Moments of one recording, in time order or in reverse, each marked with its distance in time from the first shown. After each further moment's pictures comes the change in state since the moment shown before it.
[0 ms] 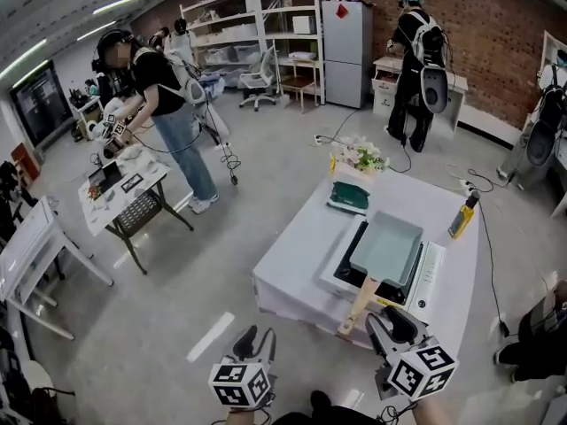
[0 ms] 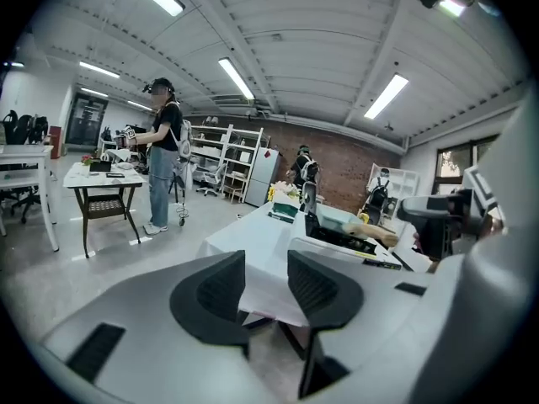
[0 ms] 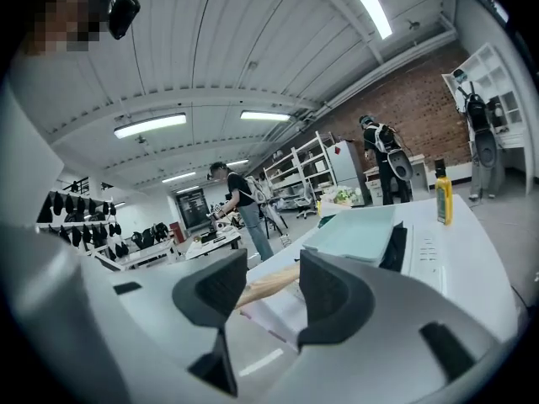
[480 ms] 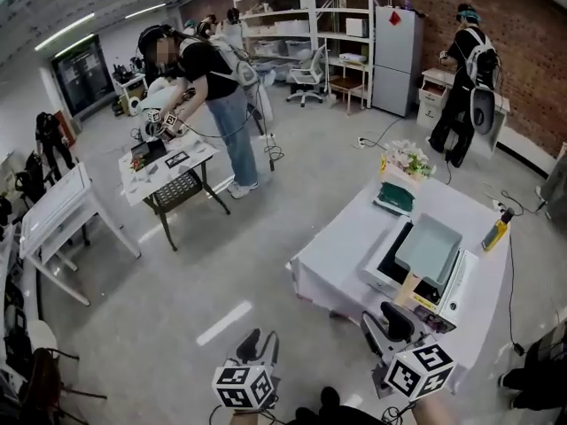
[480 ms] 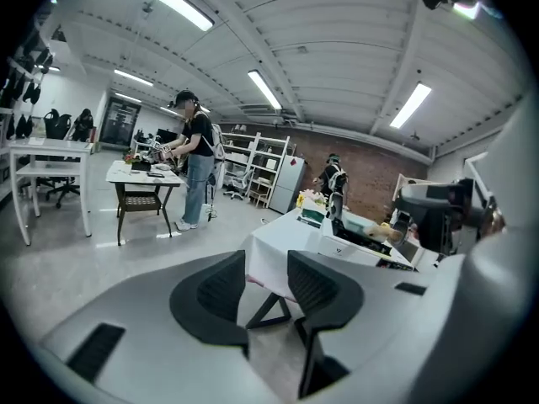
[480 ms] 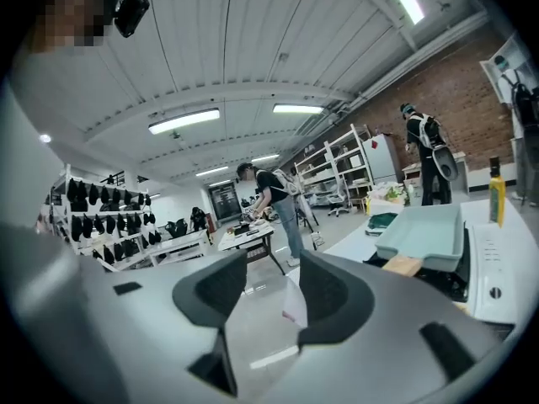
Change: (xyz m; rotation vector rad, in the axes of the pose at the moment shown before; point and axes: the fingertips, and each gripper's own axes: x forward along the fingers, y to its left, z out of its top) left arm -0.090 0.065 -0.022 -0.101 -0.051 0.160; right arm 0.026 0.115 -0.007 -0.089 0.033 0.210
